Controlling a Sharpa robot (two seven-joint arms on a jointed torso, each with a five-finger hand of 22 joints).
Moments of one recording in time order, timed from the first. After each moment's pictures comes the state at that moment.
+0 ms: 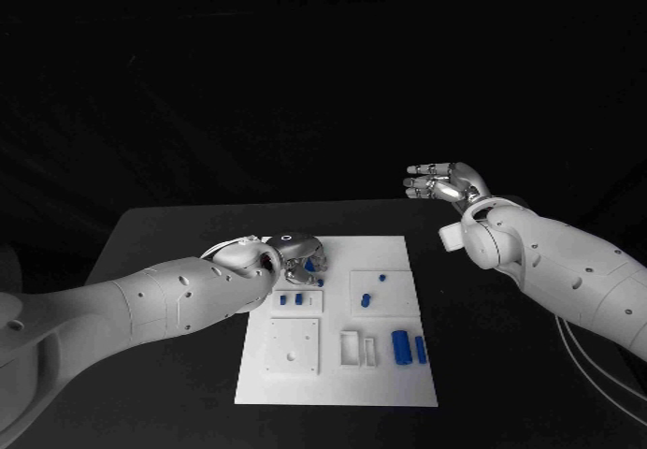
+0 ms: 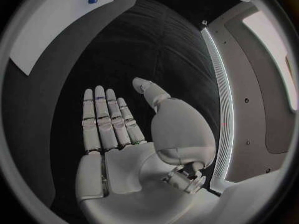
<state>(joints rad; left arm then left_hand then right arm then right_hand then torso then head) 1.23 -0.46 -0.24 1.03 -1.42 -0.30 0.12 1.40 -0.07 0.21 -0.17 0.17 1.08 0.12 0.06 0.07 1.16 0.09 0.06 0.06 1.19 0.00 1.10 0.36 0.09 1.19 -0.02 0.21 1.31 1.05 -0.60 0.35 1.00 -0.68 -0.28 0.20 1.15 -0.05 0.35 -0.24 0.49 0.81 0.18 0.06 0.05 1.02 0.17 0.07 0.06 1.05 0.16 0.07 0.06 0.08 0.88 0.16 0.08 0.07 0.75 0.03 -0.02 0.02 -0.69</state>
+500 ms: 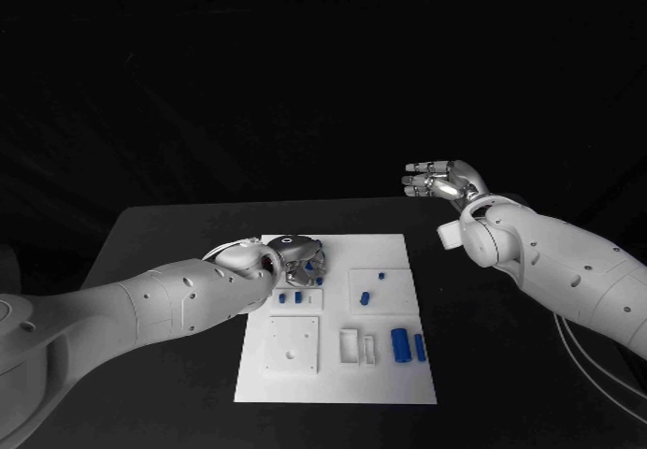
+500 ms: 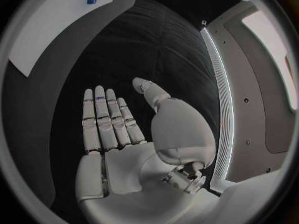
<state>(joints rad) 1.21 -0.44 -0.24 0.99 -1.43 -0.27 0.13 1.38 -0.08 0.29 -0.19 0.17 1.09 0.12 0.06 0.07 1.16 0.09 0.06 0.06 1.20 0.00 1.10 0.36 0.08 1.15 -0.02 0.30 1.31 1.05 -0.60 0.35 1.00 -0.68 -0.28 0.20 1.15 -0.05 0.35 -0.24 0.49 0.81 0.18 0.06 0.05 1.02 0.17 0.07 0.06 1.05 0.16 0.07 0.06 0.08 0.88 0.16 0.08 0.07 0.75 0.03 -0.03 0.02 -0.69</state>
